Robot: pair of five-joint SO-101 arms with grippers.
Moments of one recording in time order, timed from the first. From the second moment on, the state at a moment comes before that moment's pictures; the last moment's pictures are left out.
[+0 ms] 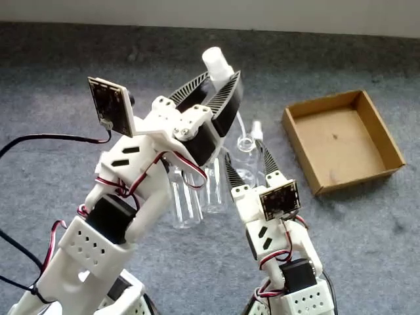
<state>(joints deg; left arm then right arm) 28.7 -52.6 37.6 17.0 28.9 -22.6 -104.5 95.6 20.1 10.2</state>
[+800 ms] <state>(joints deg) 32.9 -53.5 64.0 0.3 28.8 -22.7 -104.4 95.6 20.3 10.3</state>
